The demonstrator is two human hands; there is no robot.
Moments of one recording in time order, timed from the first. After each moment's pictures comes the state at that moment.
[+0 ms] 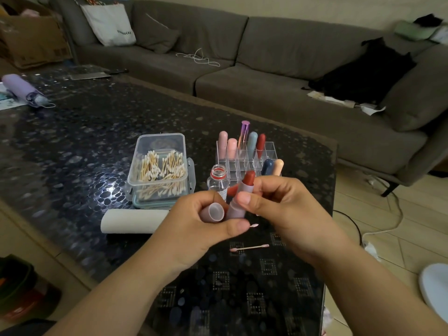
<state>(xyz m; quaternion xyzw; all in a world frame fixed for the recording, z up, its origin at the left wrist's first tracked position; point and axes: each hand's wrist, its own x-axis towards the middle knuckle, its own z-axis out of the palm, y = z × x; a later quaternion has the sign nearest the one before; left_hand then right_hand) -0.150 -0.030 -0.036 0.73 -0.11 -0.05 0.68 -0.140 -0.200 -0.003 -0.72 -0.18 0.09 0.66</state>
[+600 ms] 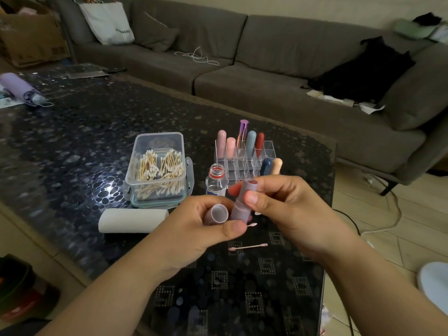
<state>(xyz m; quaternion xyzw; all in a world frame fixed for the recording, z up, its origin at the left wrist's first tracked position) -0.149 -0.028 -0.033 0.70 -0.19 -0.12 0.67 -0.138 -0.207 0.000 -0.70 -0.20 0.11 0.67</state>
